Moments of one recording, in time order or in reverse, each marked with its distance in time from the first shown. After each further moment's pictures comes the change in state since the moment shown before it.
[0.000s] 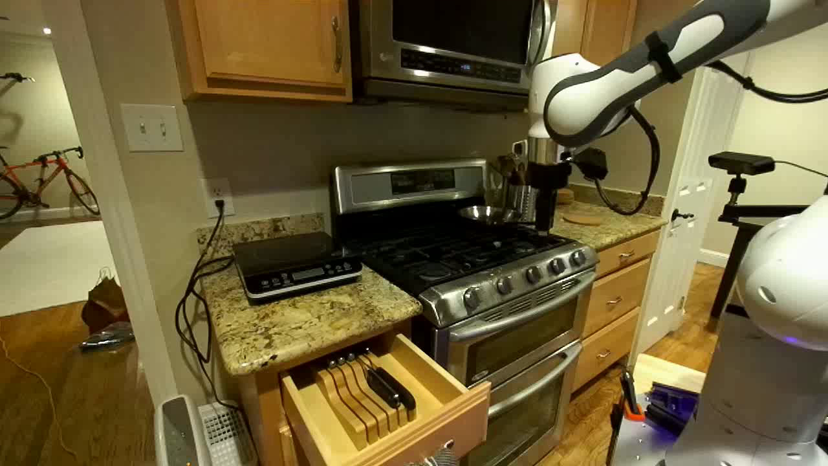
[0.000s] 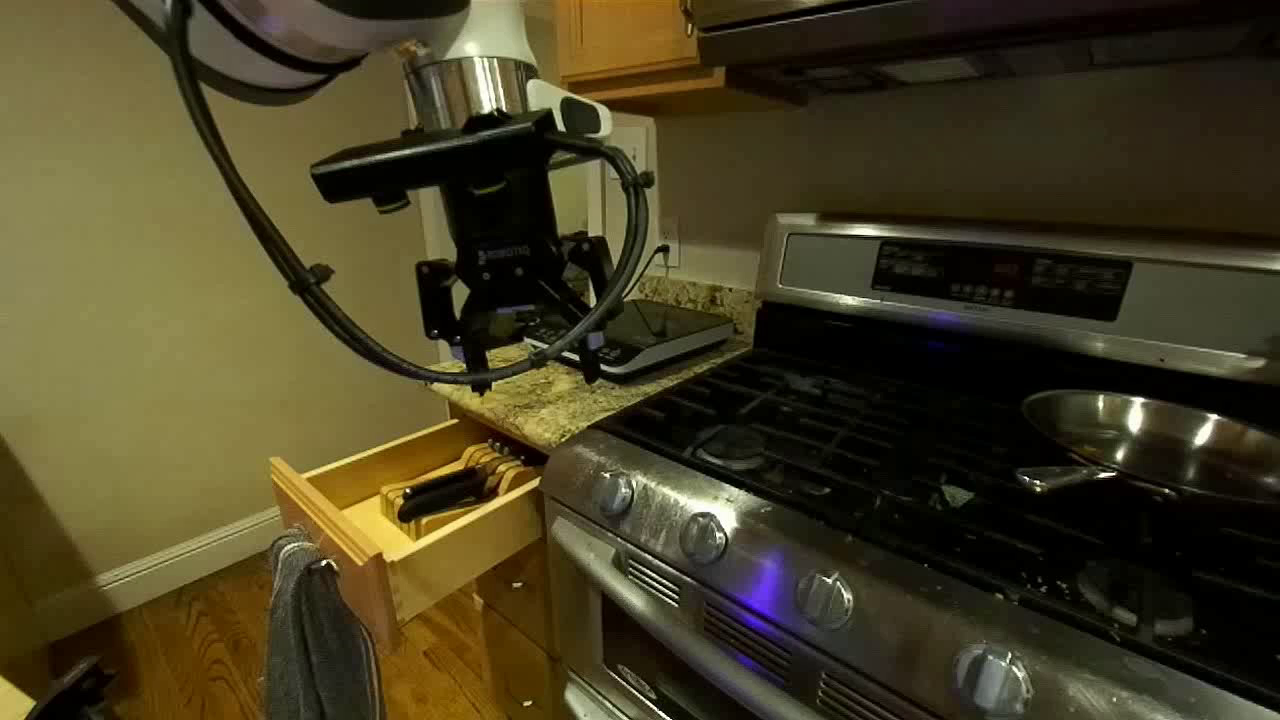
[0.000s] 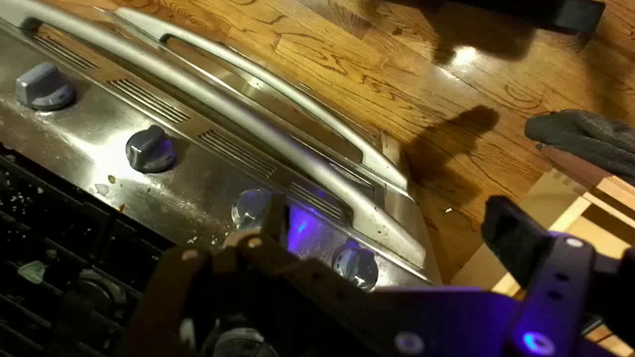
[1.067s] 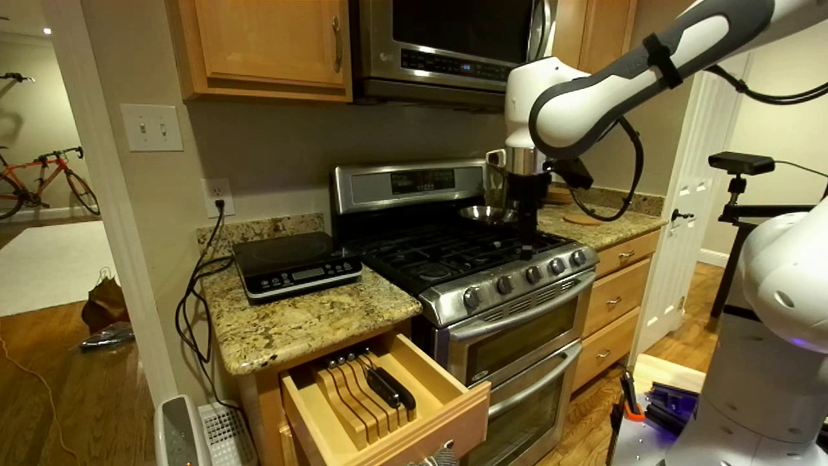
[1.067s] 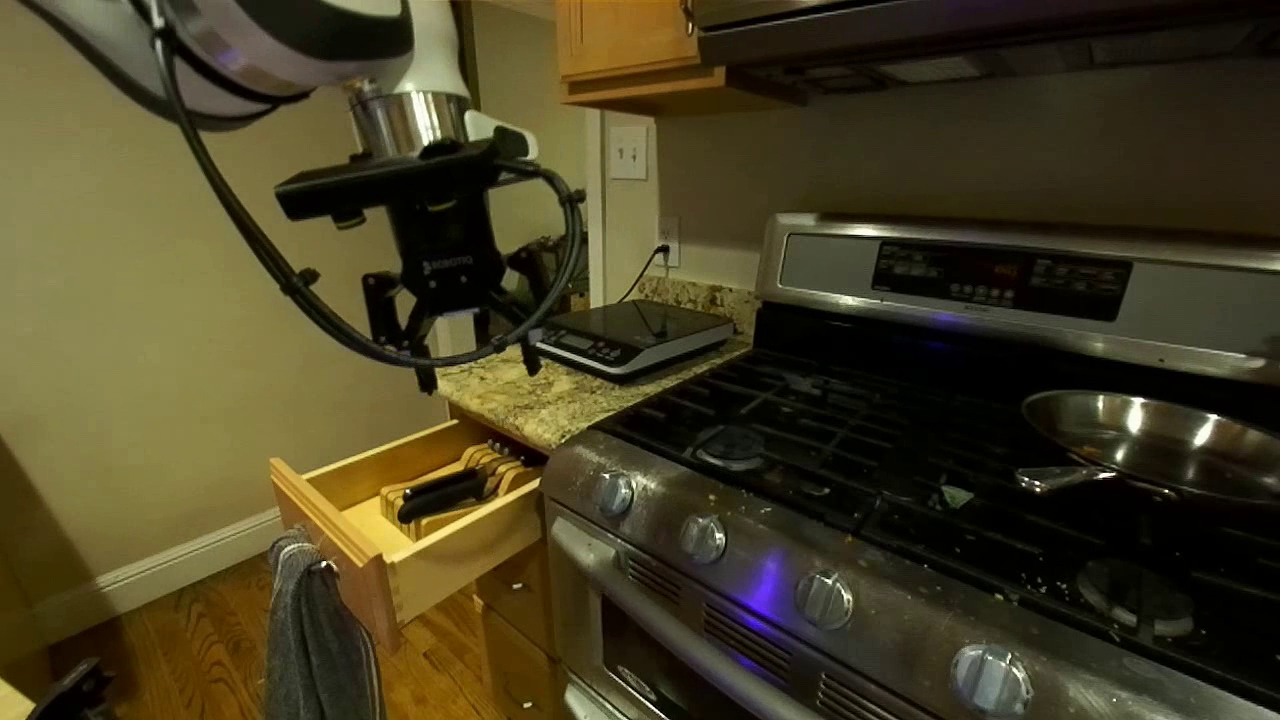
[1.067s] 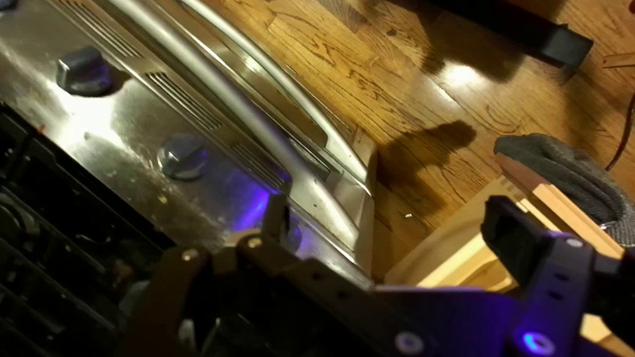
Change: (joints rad) arm 0.099 0.000 0.090 -0.043 0.018 0.023 -0.010
